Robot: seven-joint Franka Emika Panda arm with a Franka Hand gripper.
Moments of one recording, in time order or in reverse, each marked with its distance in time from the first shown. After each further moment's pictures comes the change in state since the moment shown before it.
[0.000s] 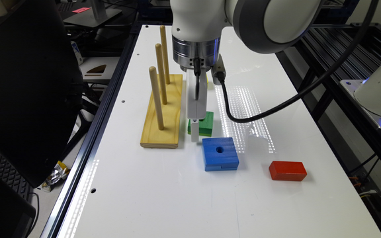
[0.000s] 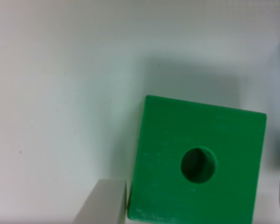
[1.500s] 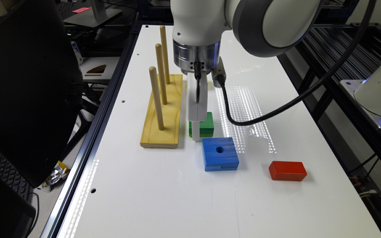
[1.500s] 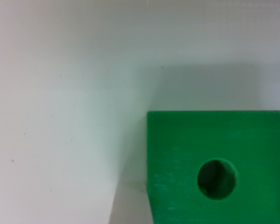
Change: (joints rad) arm 0.000 0.013 -0.001 0.000 -0.001 0.004 0.000
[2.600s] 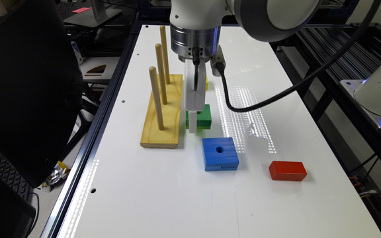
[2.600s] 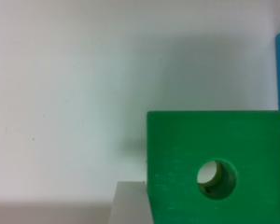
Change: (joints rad) arm 0.000 -0.061 -0.002 -0.002 0.000 -0.034 0.000
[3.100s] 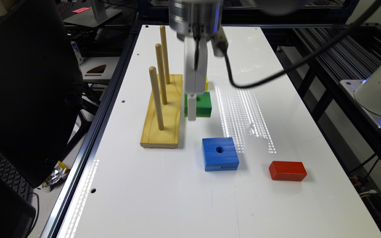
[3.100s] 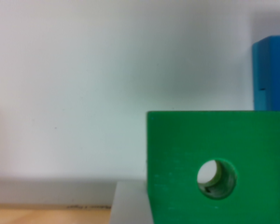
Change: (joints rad) arm 0.000 -0.128 0.002 -0.003 0.001 -0.117 0.001
